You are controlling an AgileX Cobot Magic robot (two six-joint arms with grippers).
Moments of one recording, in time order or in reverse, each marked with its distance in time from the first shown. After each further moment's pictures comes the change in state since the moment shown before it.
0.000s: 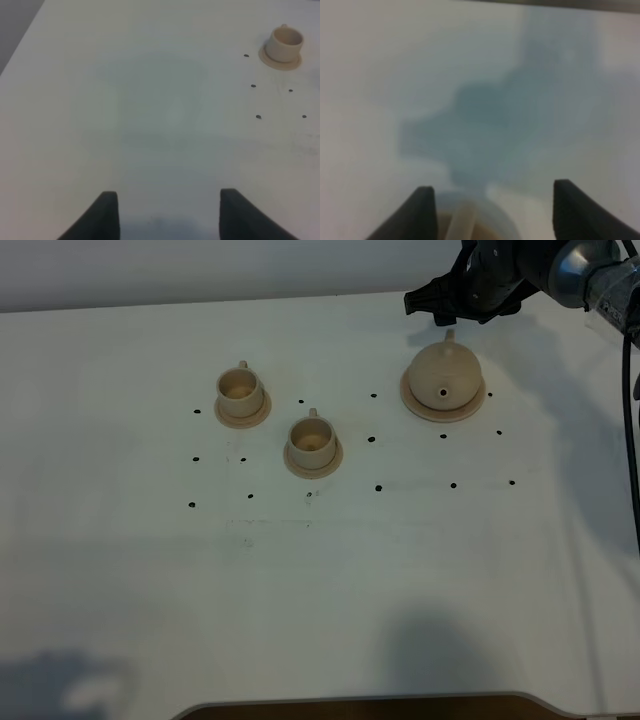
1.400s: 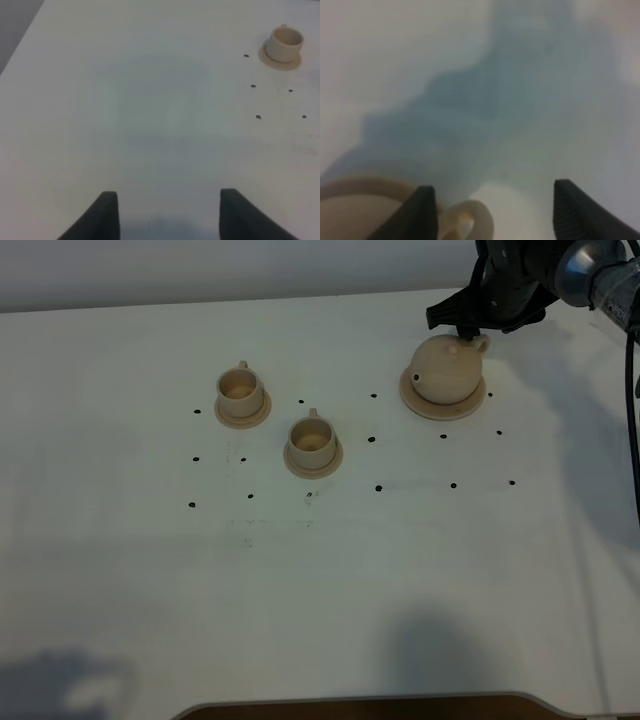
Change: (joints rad) left arm 0.000 0.000 0.000 0.000 0.000 -0.001; right arm -0.019 0.024 -0.038 -0.065 0.162 -0.010
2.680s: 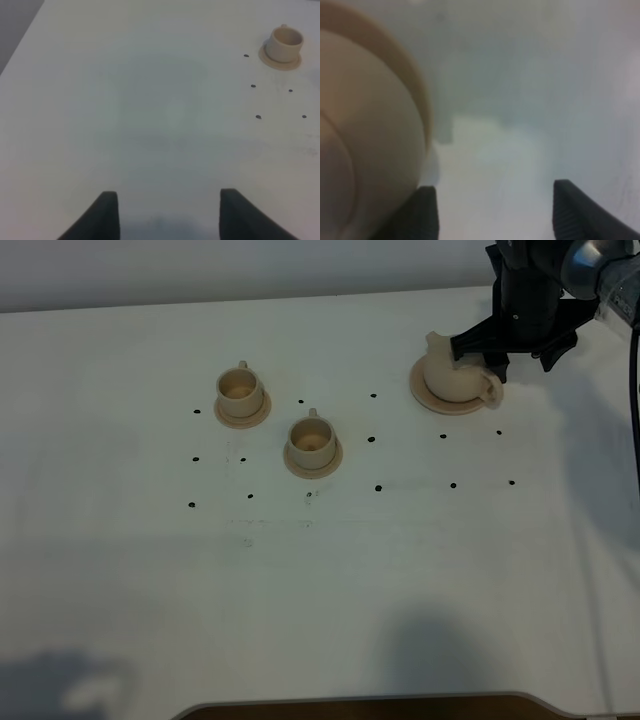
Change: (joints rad) left arm 0.000 0.000 0.000 0.000 0.000 0.001; right arm -0.009 0.000 -0.021 0.023 0.316 -0.044
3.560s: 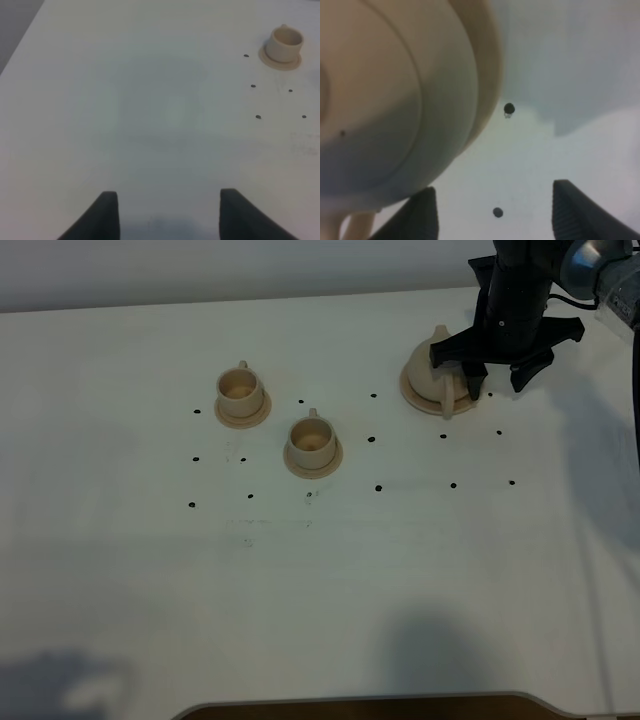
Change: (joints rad) left arm 0.000 0.000 0.000 0.000 0.000 0.000; right arm 0.000 0.000 0.000 0.166 0.033 -0.066
